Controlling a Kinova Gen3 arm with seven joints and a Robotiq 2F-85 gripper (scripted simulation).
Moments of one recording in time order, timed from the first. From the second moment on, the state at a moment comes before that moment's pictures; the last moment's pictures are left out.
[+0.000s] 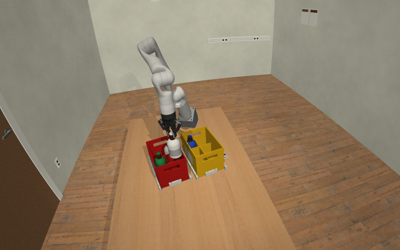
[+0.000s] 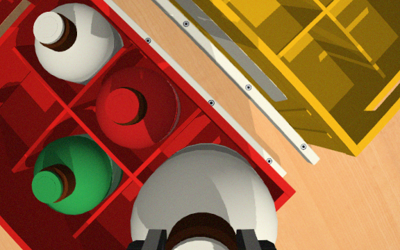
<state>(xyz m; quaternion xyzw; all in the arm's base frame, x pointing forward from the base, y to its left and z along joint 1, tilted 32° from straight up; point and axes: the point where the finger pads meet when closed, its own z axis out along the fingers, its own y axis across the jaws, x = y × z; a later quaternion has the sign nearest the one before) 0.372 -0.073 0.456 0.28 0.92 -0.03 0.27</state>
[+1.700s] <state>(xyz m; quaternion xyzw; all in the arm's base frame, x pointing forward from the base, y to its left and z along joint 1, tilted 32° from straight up) 0.336 -0.019 0.428 0.28 0.92 -0.03 0.27</state>
